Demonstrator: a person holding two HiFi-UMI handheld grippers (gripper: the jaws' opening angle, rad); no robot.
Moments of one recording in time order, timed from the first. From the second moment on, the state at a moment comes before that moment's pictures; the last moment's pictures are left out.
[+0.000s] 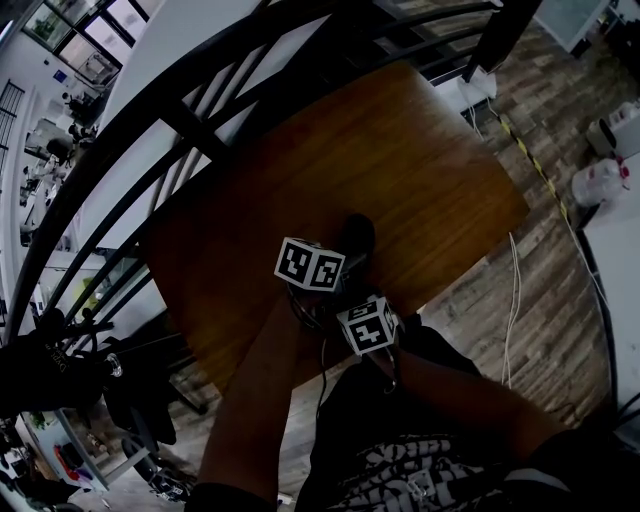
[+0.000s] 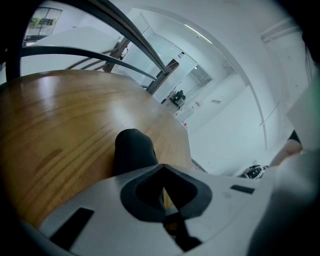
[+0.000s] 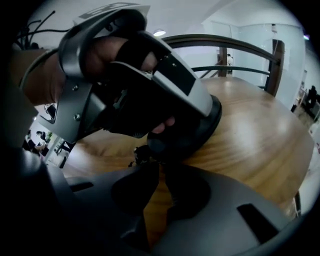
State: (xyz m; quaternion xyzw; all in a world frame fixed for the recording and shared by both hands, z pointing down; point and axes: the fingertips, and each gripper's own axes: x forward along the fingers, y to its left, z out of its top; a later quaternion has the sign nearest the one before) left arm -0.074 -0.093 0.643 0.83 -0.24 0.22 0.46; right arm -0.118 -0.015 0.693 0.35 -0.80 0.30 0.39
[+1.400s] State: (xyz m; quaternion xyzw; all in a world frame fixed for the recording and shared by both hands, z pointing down) left arm -0.077 -0.096 0.644 0.82 -0.25 0.21 0.46; right arm -0.114 -0.020 0.694 0.35 -0.80 0.29 0.40
